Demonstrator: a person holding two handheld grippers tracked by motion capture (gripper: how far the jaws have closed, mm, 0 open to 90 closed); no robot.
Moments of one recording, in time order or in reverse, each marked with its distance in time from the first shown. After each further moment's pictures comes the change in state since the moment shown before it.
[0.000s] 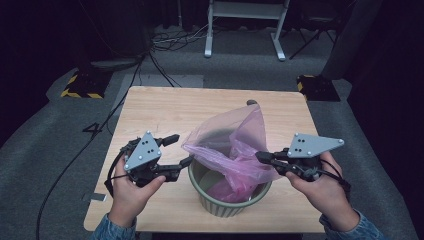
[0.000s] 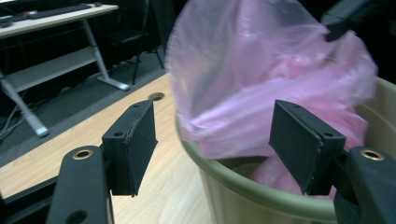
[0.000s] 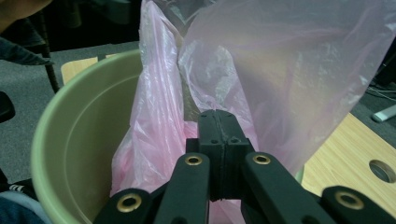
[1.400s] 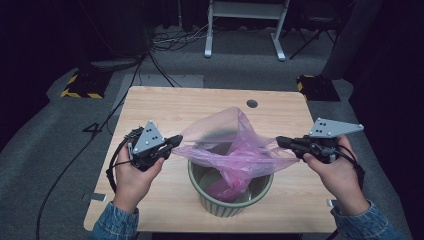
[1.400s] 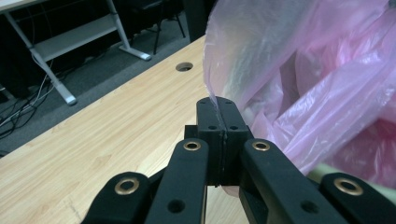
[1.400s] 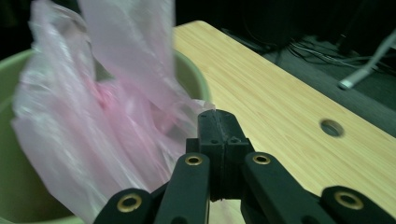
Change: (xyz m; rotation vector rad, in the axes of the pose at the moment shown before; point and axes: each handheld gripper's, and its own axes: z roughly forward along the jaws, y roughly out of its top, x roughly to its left) left arm 0.023 -0.004 0.015 0.151 0.076 0.023; right arm -0.056 -0.028 -0.018 0.009 -0.121 0.146
